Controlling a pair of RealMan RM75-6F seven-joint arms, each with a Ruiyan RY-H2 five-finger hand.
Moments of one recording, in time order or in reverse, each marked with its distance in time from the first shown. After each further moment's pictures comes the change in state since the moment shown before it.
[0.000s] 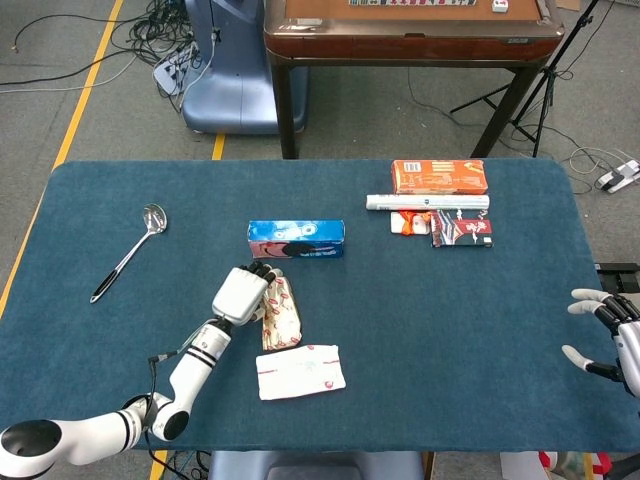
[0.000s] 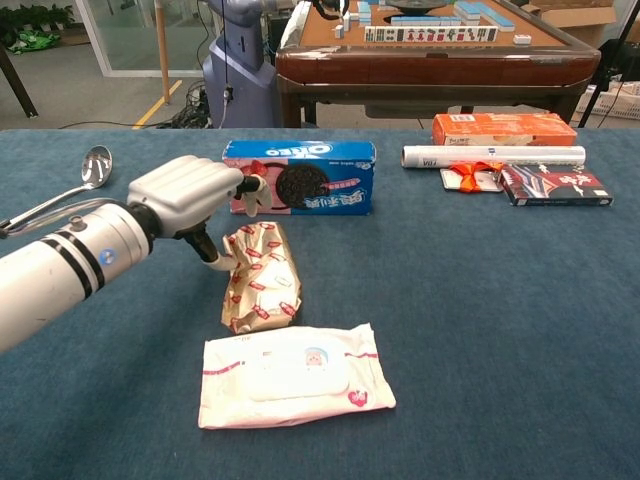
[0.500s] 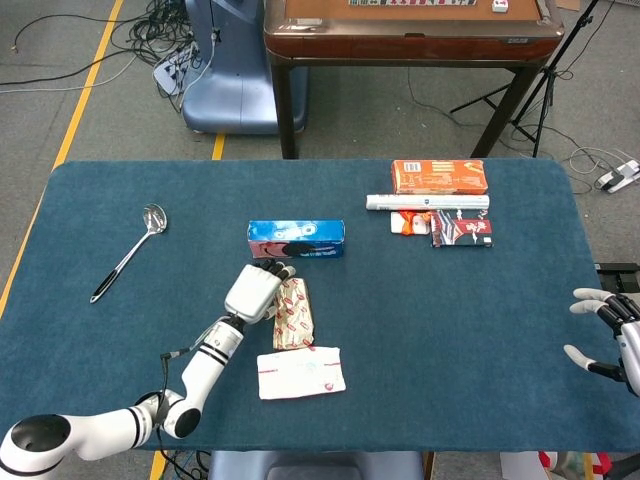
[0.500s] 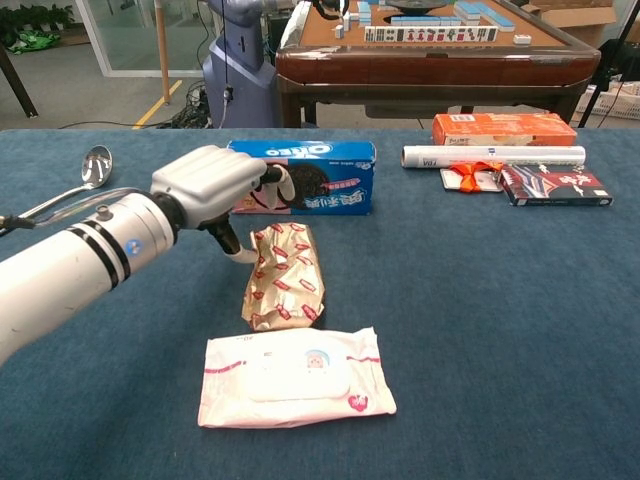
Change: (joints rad) left arm -0.033 -0.008 -0.026 -0.033 -0.025 0.007 0.059; right arm -0.001 0.005 0.001 0.003 0.000 0.000 0.014
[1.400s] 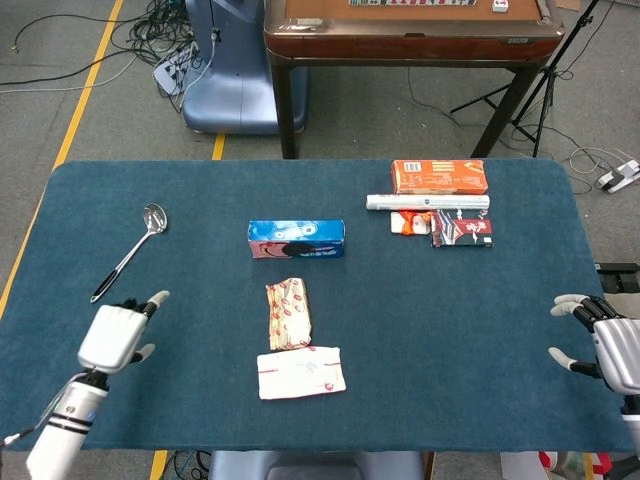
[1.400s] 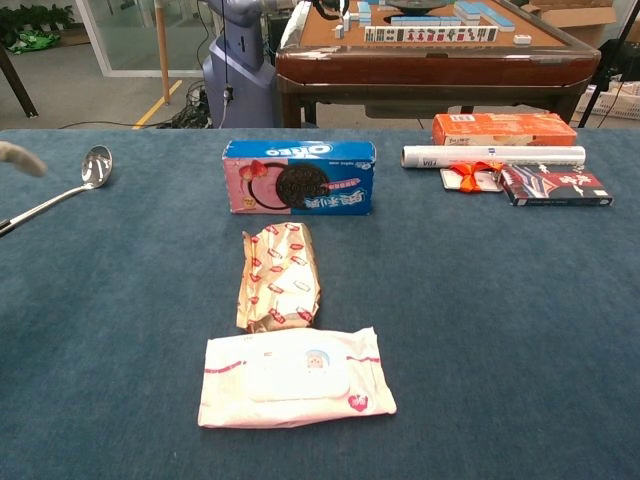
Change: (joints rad) left arm 0.410 0.650 0.273 -0.624 0.096 0.345 0.068; right arm 0.033 -0.023 -0.014 -0.027 0.016 -0.089 -0.108
